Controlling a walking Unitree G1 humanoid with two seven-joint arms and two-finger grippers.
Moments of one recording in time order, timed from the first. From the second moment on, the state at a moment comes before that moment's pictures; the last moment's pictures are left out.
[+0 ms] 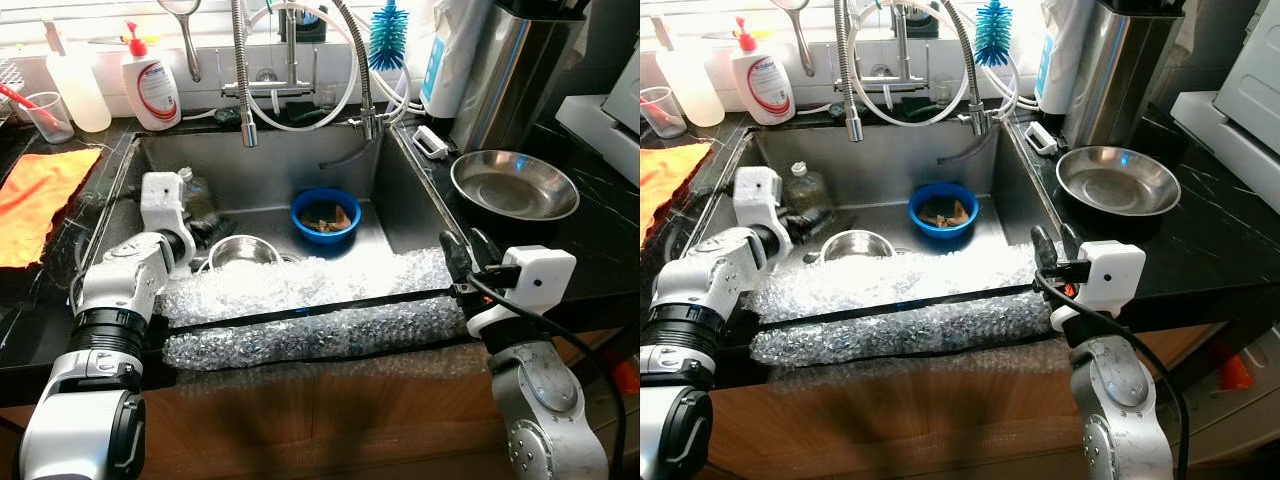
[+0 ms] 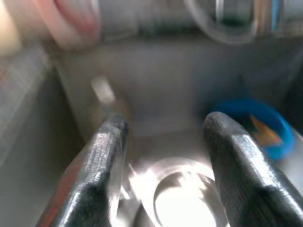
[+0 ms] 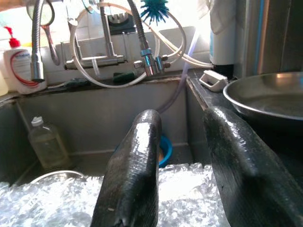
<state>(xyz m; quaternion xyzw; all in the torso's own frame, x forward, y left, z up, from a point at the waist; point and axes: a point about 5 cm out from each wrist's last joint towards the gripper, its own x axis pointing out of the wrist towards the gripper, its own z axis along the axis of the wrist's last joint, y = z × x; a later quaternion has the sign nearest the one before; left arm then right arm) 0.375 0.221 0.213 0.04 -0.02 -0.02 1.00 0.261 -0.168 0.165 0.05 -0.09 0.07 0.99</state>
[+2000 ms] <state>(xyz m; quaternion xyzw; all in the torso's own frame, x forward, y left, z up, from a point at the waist) 0.254 0.239 0.186 0.20 -0.15 0.05 0.97 0.318 -0.258 0.181 0.16 -0.02 -0.22 0.96</state>
